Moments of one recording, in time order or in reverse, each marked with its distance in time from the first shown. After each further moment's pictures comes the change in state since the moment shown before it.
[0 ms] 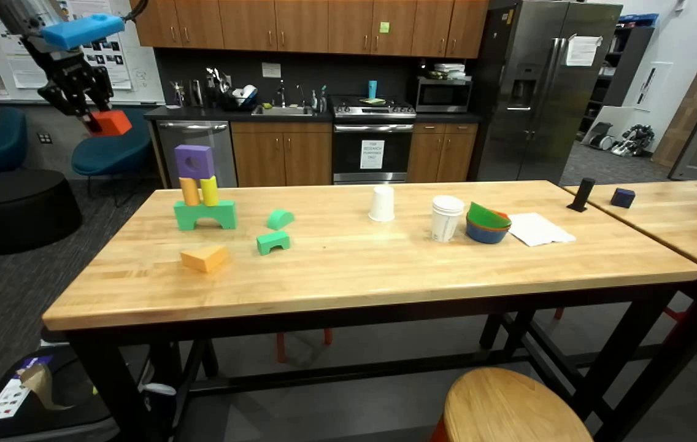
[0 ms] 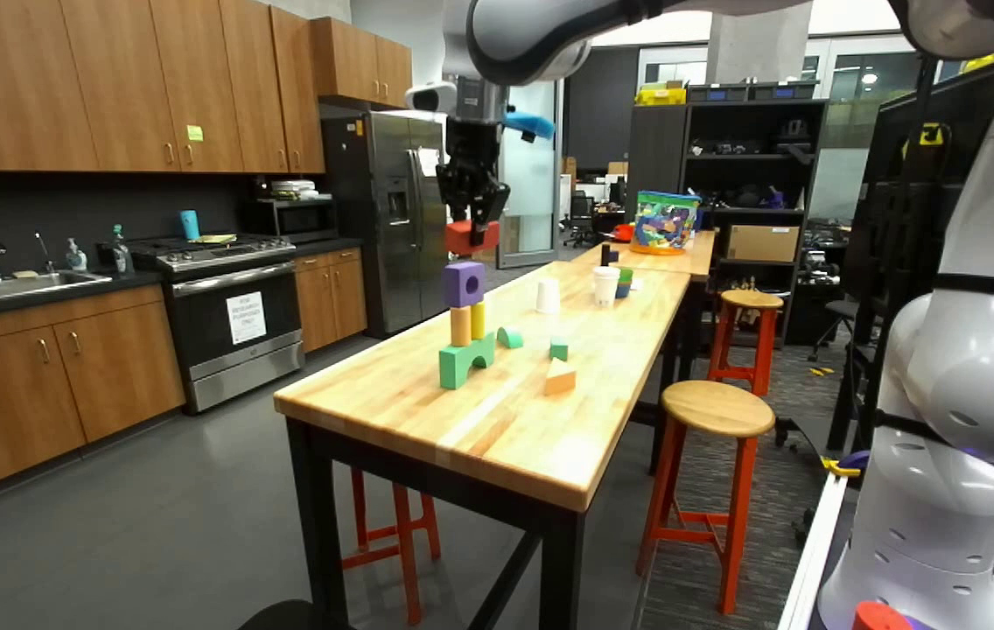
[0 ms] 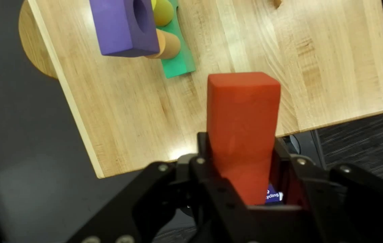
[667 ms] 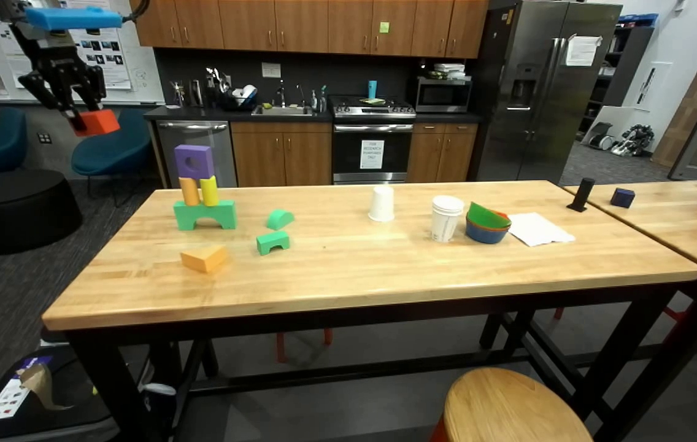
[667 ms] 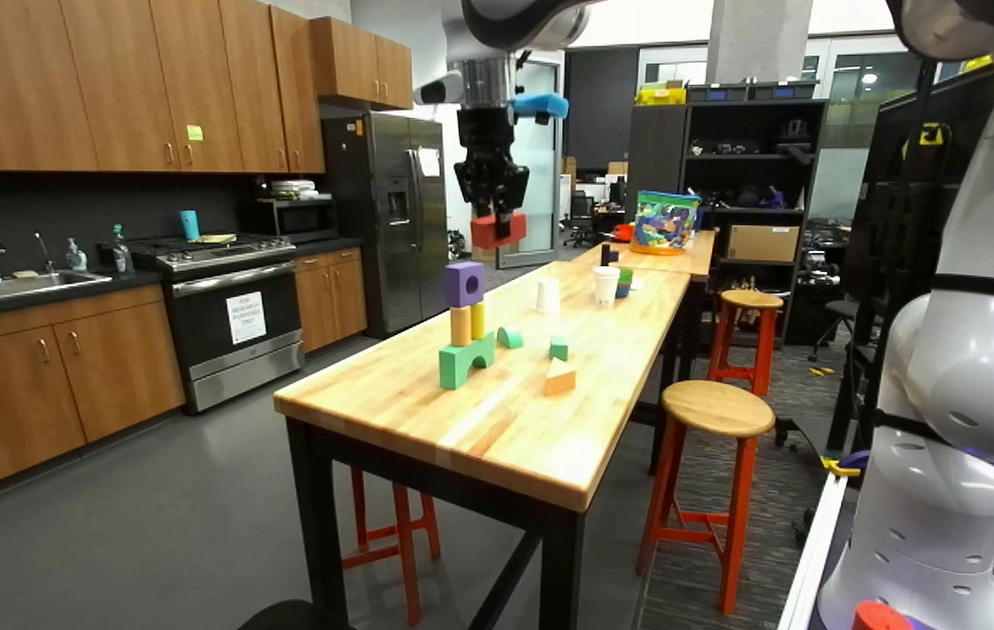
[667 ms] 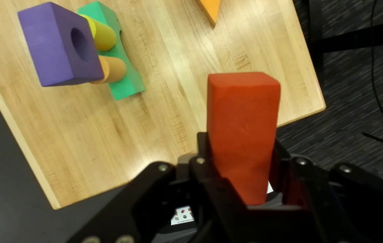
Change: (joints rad) arm 0.000 0.015 0.000 0.094 0.023 -0.258 0.025
